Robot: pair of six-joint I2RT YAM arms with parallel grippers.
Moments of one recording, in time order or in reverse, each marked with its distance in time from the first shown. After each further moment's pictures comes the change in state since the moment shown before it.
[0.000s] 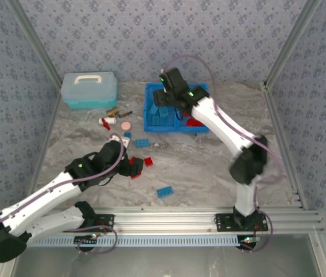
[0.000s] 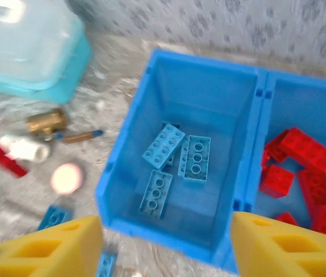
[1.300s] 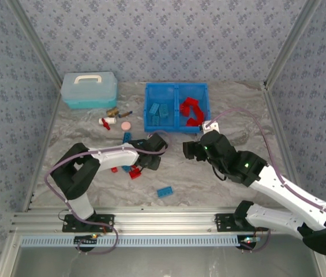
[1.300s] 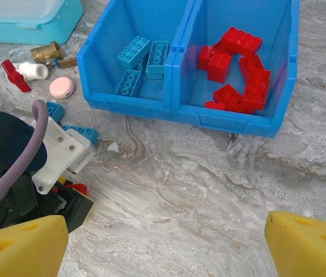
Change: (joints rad) left arm 0.001 0.785 0.164 0.276 0.035 0.031; right arm 0.187 -0.835 -0.861 0.049 0.189 0.193
